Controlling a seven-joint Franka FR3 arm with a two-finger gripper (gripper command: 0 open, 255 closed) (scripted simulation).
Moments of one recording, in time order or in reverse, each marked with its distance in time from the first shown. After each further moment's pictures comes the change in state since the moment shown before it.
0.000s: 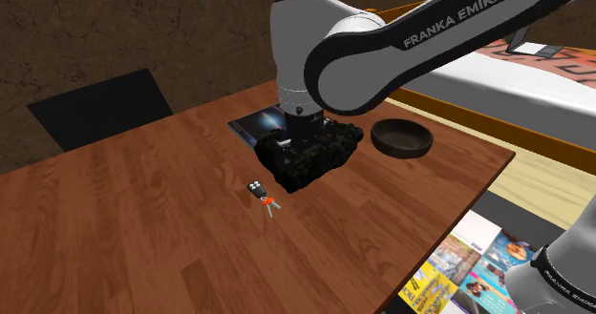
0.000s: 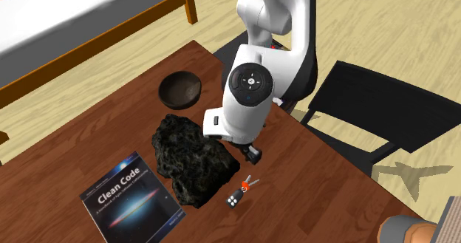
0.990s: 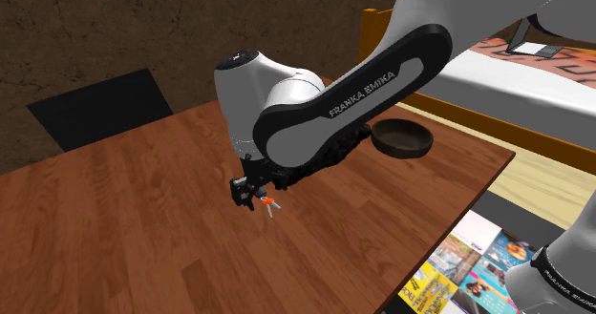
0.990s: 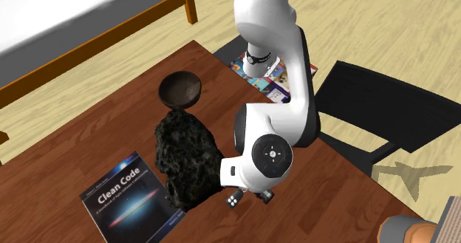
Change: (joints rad) arm 0.108 0.361 0.022 0.251 -0.196 0.075 0.200
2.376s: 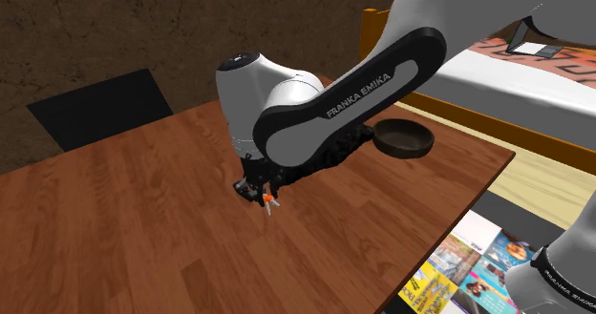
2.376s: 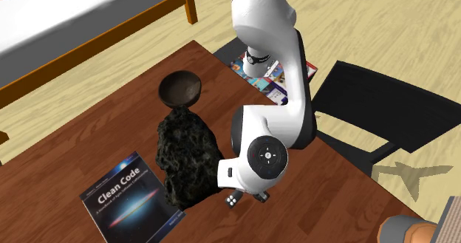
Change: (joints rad) arm -0.007 0.014 -0.002 0.008 -0.004 0.013 -0.004
